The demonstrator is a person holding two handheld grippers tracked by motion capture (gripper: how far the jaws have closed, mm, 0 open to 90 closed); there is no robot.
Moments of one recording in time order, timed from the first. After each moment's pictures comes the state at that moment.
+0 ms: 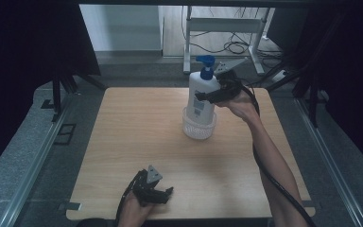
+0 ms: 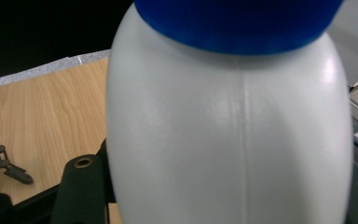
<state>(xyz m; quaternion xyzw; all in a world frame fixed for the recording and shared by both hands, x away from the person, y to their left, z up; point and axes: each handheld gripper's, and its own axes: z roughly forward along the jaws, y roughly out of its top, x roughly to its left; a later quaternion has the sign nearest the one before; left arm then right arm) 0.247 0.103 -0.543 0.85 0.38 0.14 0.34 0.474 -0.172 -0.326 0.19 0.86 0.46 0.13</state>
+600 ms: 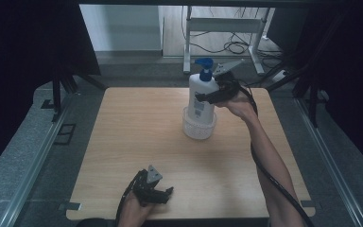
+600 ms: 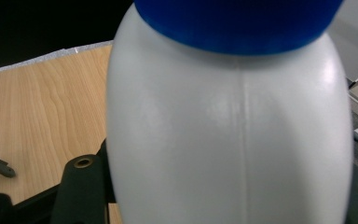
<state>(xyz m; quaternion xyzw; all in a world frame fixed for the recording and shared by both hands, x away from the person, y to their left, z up) 0.247 0.102 -0.543 0.85 0.38 0.14 0.34 0.490 -0.172 -0.343 0.19 0.86 0.45 0.13</state>
